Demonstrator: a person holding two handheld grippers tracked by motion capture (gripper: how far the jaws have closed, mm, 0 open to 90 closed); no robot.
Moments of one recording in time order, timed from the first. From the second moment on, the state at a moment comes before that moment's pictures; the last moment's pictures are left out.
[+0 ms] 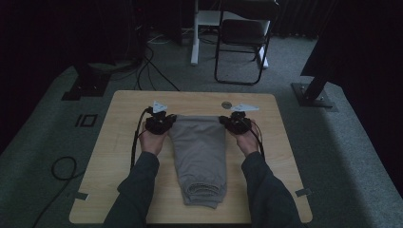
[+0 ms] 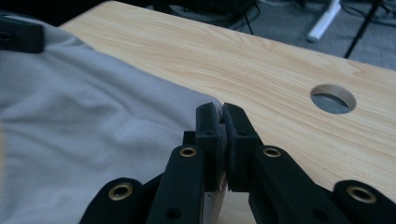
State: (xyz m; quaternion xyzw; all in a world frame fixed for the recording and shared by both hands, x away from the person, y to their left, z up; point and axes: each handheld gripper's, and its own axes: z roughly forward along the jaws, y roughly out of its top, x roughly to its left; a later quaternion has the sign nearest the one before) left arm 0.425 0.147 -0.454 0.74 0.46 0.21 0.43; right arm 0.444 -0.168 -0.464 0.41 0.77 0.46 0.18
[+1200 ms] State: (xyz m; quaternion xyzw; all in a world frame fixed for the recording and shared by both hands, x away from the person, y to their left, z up) left arm 0.341 0.144 -0.550 0.78 0.49 0.15 0.37; right arm 0.364 -0.168 -0.548 0.40 0.82 0.38 0.13
